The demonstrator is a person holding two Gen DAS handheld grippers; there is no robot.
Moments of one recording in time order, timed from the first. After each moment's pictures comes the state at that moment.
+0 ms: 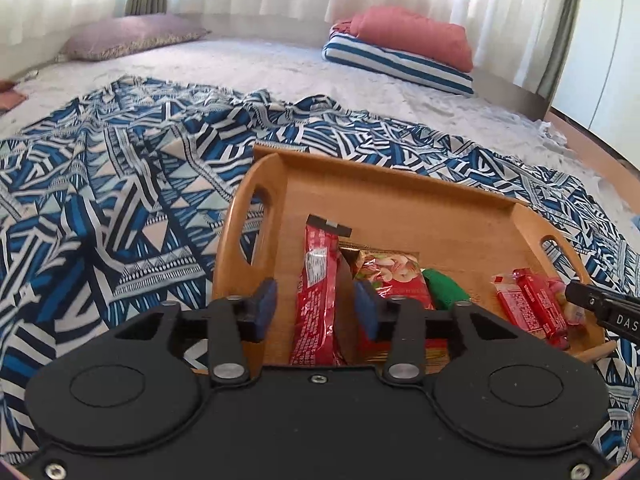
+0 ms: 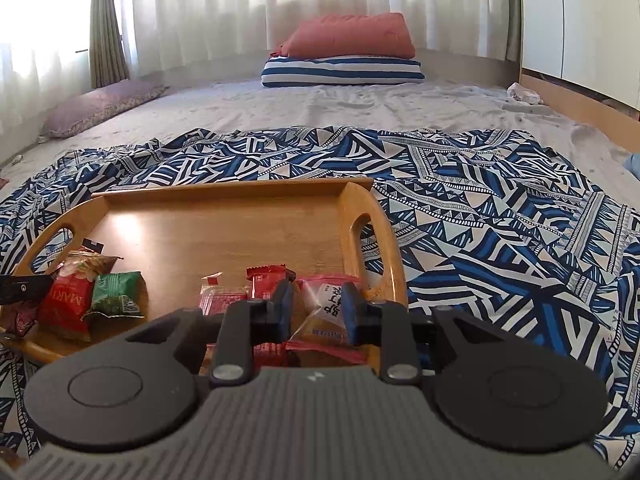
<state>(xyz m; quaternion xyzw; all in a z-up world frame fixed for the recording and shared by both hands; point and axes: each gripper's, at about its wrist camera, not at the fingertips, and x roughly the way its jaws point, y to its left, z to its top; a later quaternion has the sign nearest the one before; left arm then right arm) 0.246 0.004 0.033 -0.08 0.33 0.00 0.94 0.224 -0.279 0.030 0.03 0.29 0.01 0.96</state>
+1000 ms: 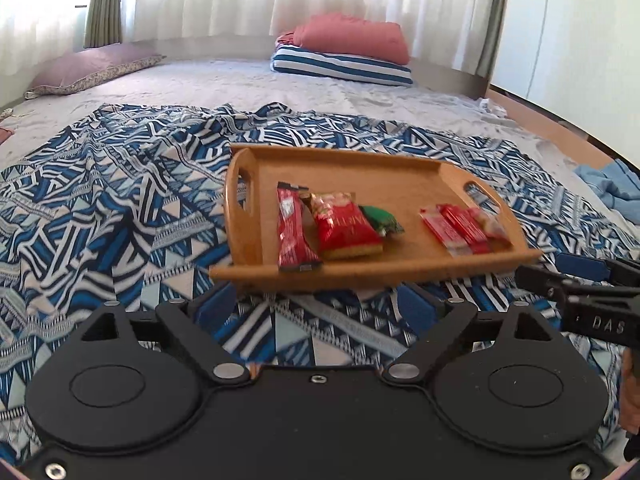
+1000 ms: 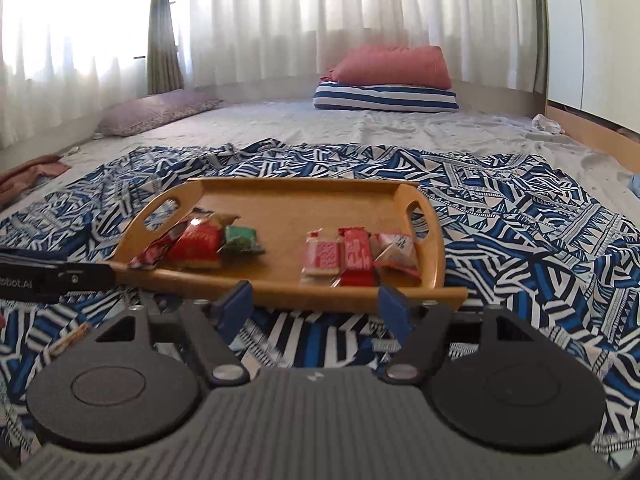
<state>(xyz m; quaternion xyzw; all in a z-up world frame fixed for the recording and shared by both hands) 0.115 0.010 0.062 -0.04 0.32 -0.08 0.94 0.091 -0.232 0.052 0.00 0.25 0.07 0.97</state>
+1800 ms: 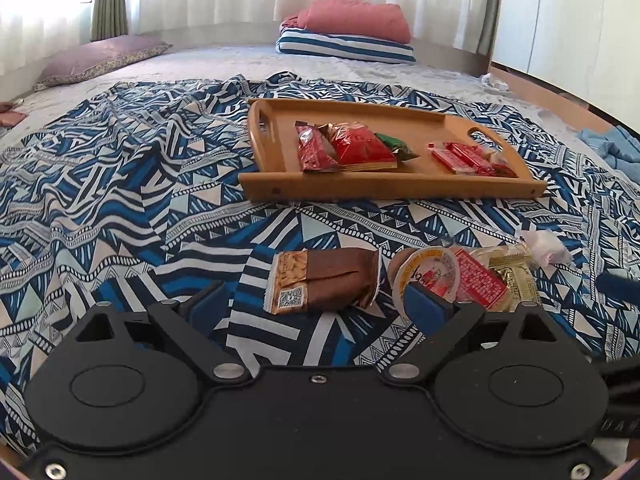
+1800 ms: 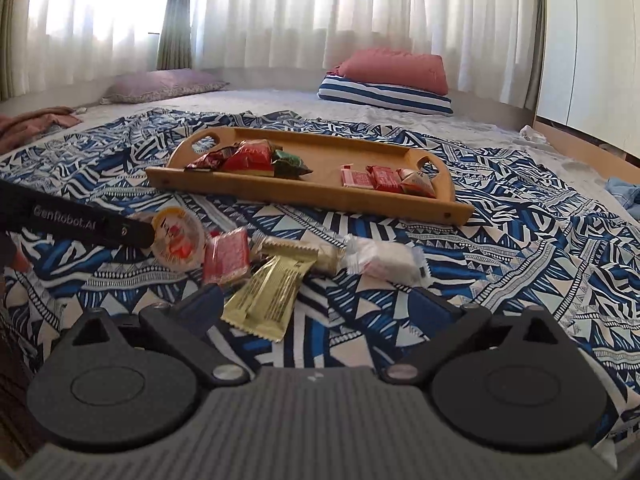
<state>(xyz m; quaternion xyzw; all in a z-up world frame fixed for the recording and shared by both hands) 0.061 0.025 0.017 -0.02 0.33 -0.07 0.94 -0.009 -0.179 0.002 -0.05 0.25 0.04 0.97</state>
